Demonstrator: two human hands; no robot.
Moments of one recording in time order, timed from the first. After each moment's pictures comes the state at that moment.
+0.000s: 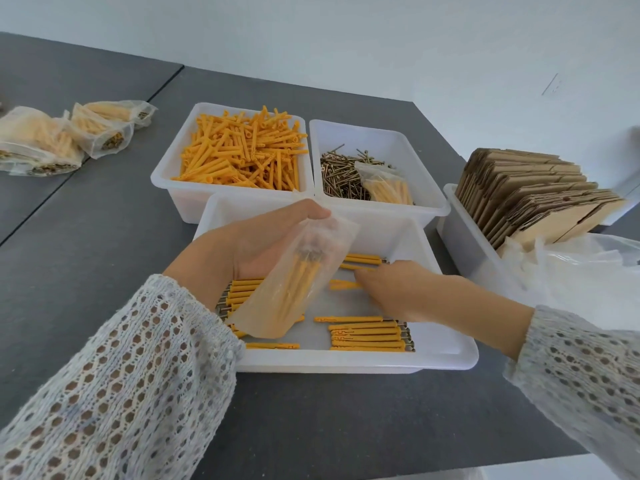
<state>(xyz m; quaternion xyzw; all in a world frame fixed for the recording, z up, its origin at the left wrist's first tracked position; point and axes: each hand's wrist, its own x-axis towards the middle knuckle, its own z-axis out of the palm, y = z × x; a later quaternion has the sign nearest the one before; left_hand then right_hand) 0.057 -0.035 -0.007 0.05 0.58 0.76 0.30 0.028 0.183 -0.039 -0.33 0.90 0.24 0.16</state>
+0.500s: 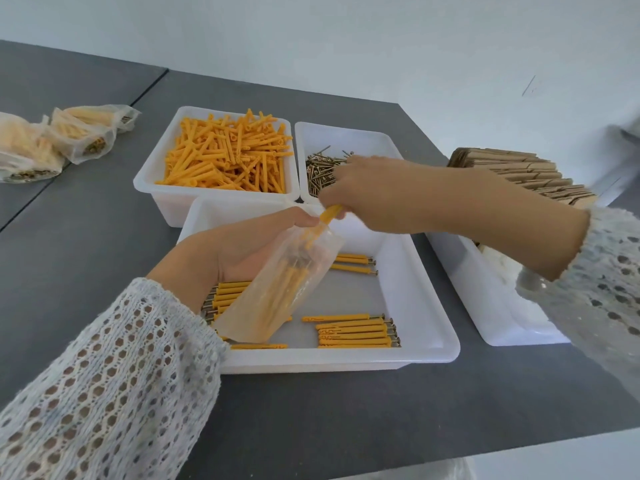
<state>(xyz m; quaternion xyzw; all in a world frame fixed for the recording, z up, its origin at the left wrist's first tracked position) 0.058 -0.028 -0.005 0.06 0.57 0.76 0.31 0.011 0.149 0.080 -0.45 0.87 0.20 0.00</state>
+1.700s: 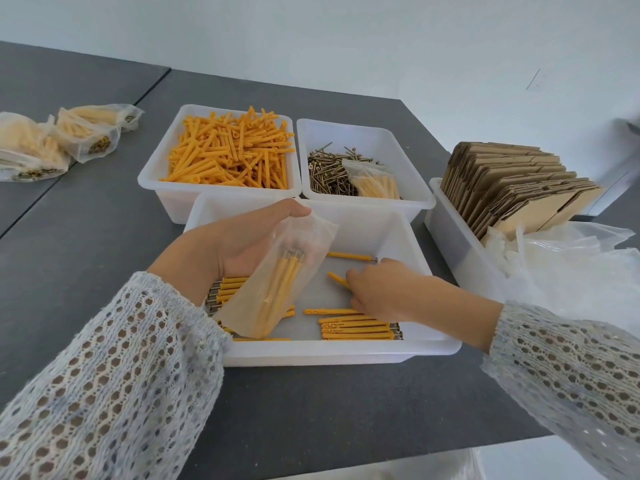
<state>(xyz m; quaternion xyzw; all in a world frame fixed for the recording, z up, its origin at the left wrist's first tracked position) 0.057 -0.035 -0.009 -0.01 0.59 0.74 0.31 0.042 0.178 -0.043 -0.29 0.91 0.24 0.17</state>
